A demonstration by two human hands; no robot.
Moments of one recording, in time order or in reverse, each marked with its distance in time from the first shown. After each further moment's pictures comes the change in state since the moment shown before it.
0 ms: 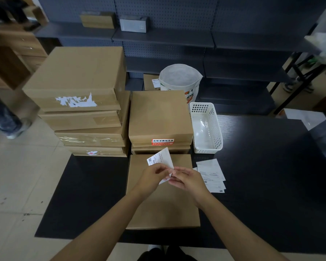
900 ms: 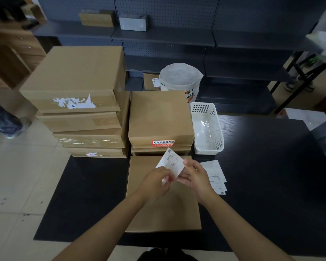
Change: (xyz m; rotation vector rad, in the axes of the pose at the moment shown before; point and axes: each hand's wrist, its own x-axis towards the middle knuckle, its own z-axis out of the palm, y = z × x) left_hand 0.003 -0.007 -0.004 0.658 -0.076 0.346; right_hand 0.009 -0.013 -0.003 0.020 0.118 -0.080
